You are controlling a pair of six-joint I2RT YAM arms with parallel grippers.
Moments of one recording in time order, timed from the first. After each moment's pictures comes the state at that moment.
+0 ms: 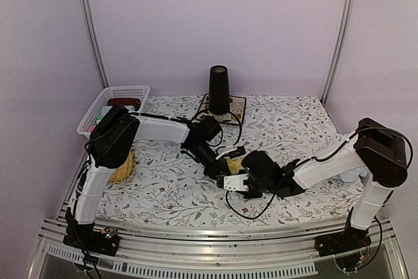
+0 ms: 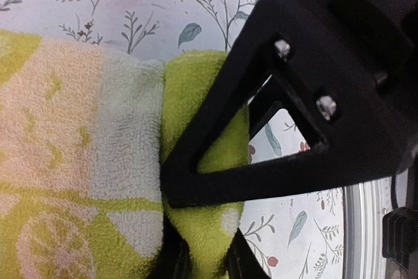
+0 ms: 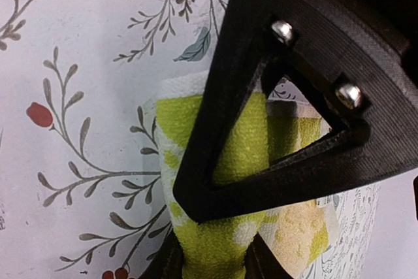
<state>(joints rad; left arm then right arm) -0.79 2.36 1.70 -0.60 0.83 0.48 1.02 1.76 0.77 0.17 0.28 -0.78</state>
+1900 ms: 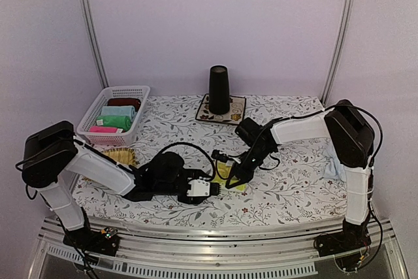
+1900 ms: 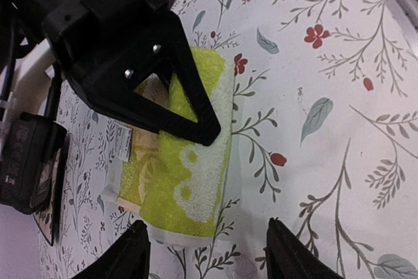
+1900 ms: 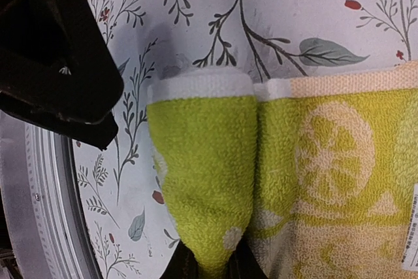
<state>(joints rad) -1.02 1.71 0.63 0.49 0.06 0.82 0.75 2.08 1.35 -0.59 -0.66 -0.38</state>
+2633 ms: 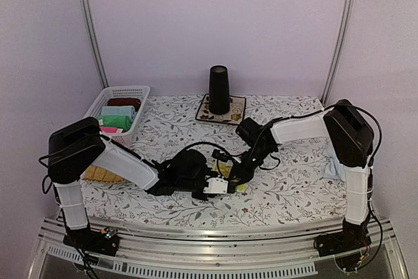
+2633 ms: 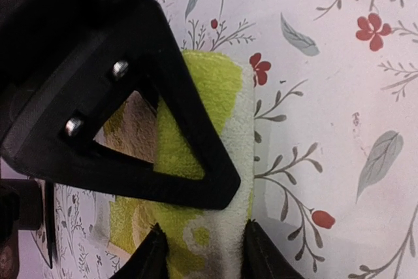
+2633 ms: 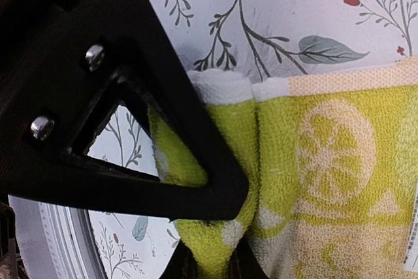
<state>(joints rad) -1.05 1.92 0.87 0.38 0.00 0.87 0.73 2.09 1.36 -0.61 -0.69 -0.36</state>
